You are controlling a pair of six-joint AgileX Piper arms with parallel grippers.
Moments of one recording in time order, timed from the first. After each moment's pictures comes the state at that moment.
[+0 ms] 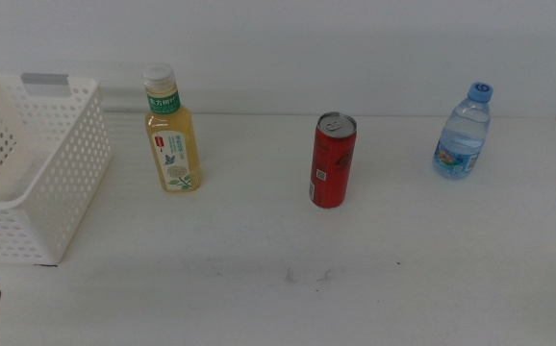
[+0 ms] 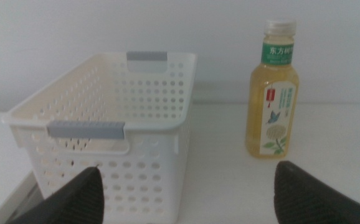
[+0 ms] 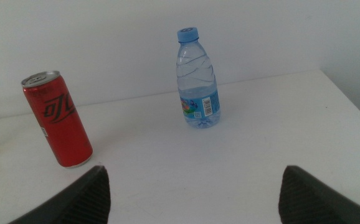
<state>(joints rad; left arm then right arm) 0.02 0.00 0.00 0.04 0.17 -0.07 0.09 0.00 0.00 -0.05 0.22 0.23</state>
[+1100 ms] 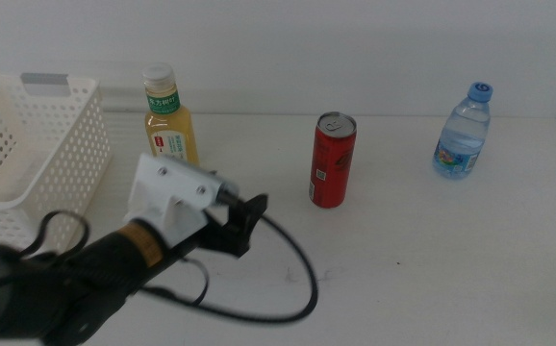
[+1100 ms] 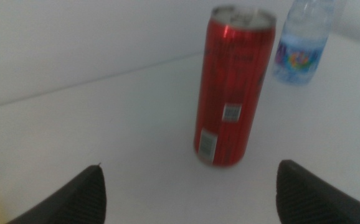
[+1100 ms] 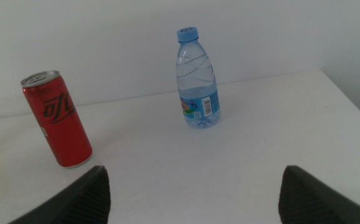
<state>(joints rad) -0.44 1.66 -0.49 0.25 -0.85 -0.22 0.09 0.00 0.00 -0.05 0.22 0.23</state>
